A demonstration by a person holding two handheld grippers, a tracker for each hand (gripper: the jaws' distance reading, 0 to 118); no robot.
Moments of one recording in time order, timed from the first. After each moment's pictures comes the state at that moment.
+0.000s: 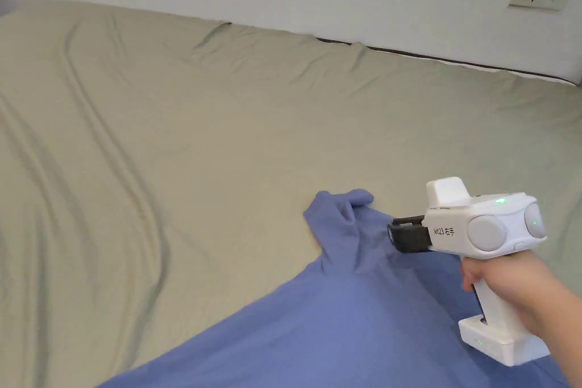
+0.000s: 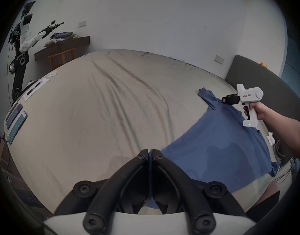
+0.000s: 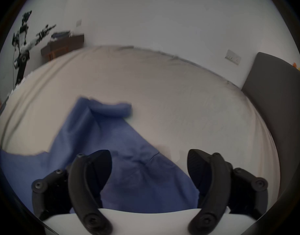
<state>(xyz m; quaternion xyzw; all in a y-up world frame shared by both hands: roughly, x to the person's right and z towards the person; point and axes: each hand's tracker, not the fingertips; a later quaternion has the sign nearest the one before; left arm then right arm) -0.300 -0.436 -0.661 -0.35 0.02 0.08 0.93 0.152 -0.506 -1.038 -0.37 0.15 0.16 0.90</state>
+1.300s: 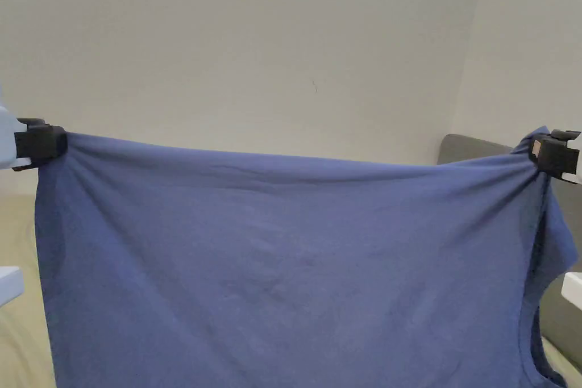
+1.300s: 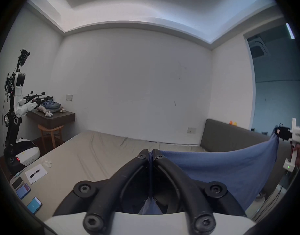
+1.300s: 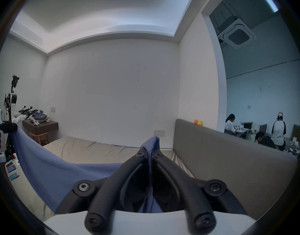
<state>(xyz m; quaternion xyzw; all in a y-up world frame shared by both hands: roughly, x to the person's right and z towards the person) -0.284 -0.076 -0.662 -0.04 -0.04 0.07 1.00 0.313 -0.038 -0.614 0.02 -0.07 0.07 1.00</state>
